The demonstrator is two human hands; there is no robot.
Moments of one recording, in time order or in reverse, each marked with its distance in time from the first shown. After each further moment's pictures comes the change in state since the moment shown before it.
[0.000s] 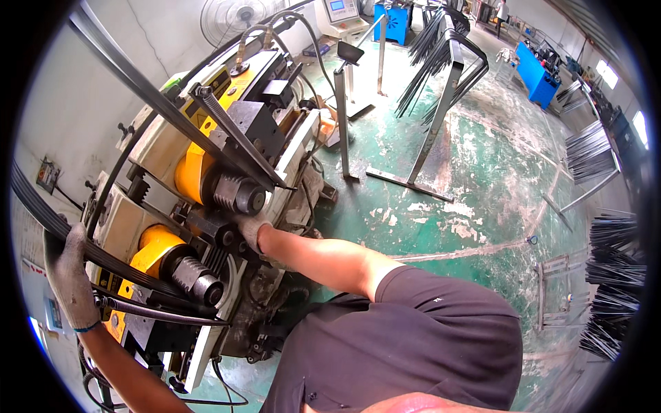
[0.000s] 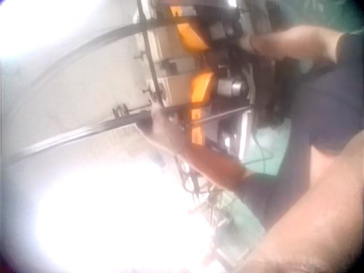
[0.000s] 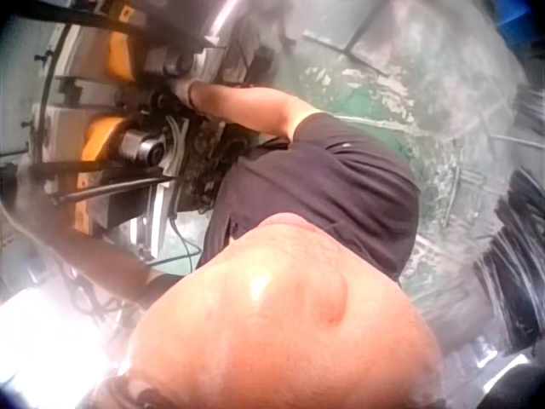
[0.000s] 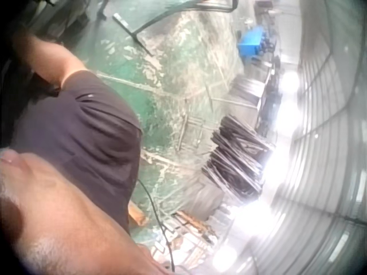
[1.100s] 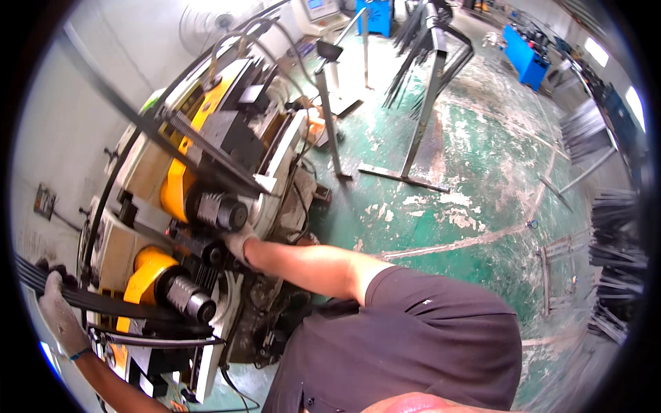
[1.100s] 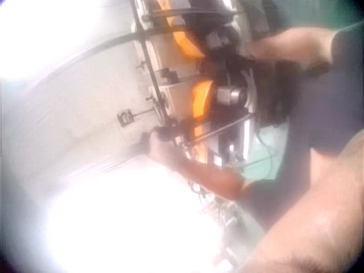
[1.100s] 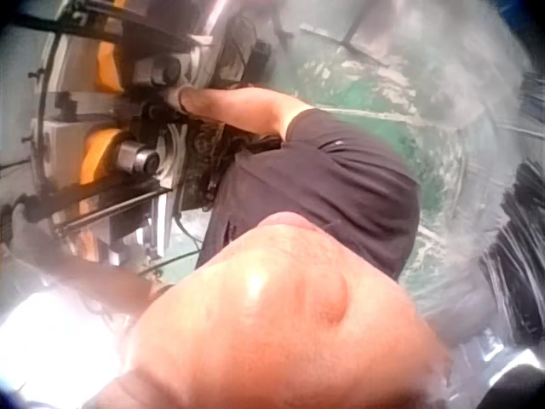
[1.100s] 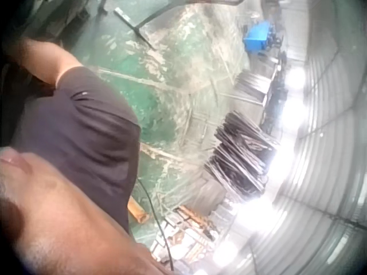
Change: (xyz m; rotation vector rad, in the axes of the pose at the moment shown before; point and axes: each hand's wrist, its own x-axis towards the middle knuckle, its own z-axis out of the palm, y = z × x) left_hand 0.020 -0.009 -0.025 -0.126 0.054 -0.215; right_hand 0.035 0.037 -0.015 -0.328 -0.031 -0.284
